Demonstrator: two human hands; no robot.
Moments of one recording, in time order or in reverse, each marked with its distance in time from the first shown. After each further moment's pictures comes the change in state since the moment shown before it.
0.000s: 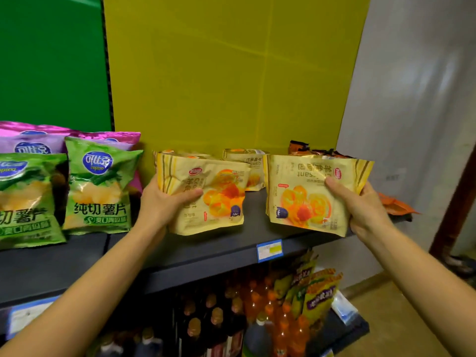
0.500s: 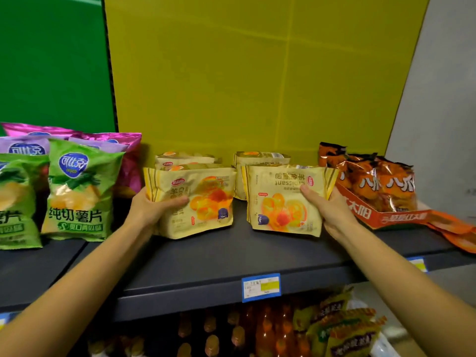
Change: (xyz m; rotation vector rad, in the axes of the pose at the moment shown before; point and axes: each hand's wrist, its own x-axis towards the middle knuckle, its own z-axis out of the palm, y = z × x) left_hand 0.055 -0.047 0.029 -0.020 0.220 -0.171; right_hand 0.144 0.088 0.021 0.026 -0.343 0.054
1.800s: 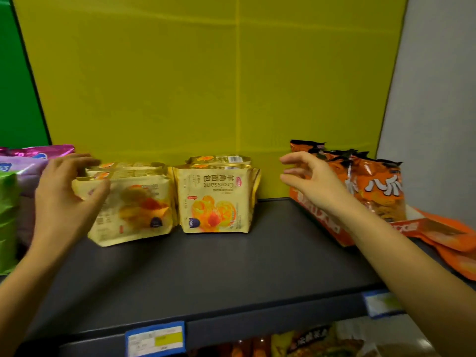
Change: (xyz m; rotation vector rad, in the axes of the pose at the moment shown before) left_hand -0.007 0.042 0.066 0.768 0.342 0.716; right_hand 0.072 -0.042 -0.077 -0.511 -0.188 -0.315
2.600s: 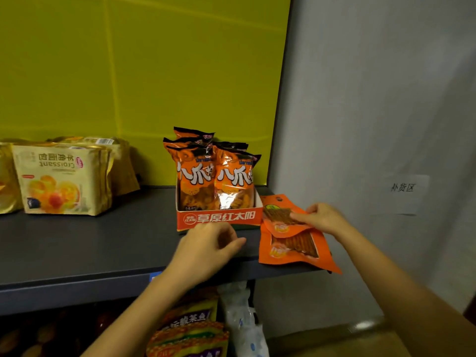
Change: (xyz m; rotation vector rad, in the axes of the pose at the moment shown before) left_hand -0.171 0.345 0.260 -0.133 -0.752 0.051; right_hand -0.056 0.209 -0.291 -0.598 -0.112 0.621
